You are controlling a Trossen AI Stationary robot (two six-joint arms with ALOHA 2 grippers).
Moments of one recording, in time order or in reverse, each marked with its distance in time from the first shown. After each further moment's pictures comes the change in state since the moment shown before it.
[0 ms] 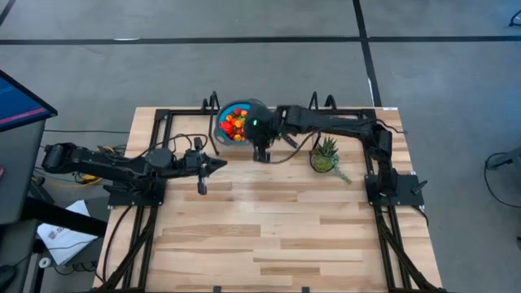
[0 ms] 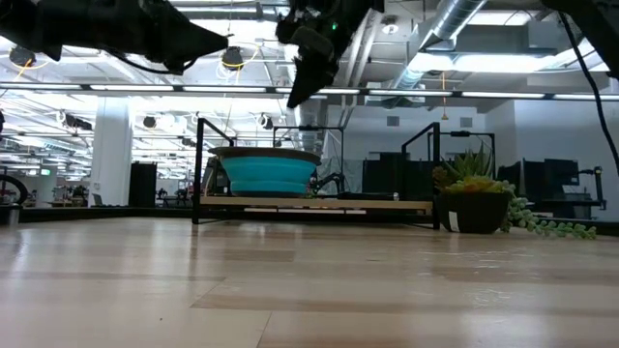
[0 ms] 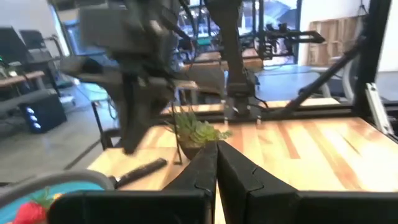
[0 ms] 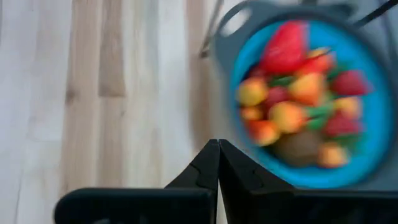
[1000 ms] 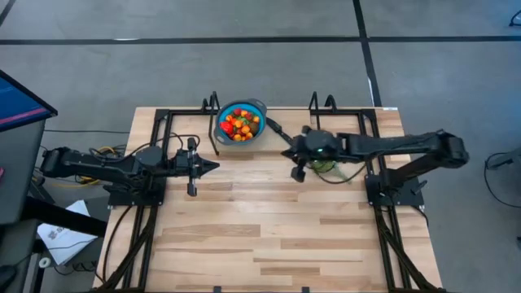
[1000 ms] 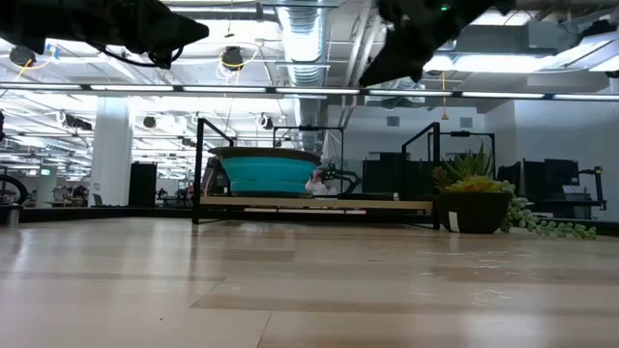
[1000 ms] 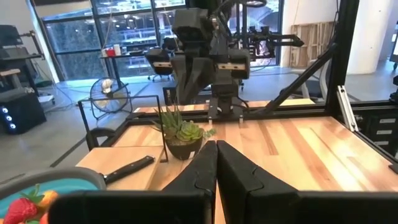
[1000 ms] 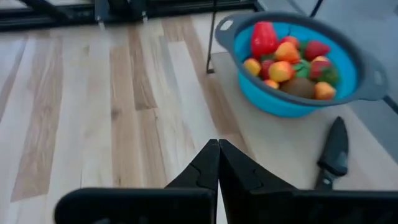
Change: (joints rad) left arm 0.001 -0.198 0.000 -0.215 0.077 -0.033; right arm 0.145 -0.683 -0.979 0.642 0.143 0.283
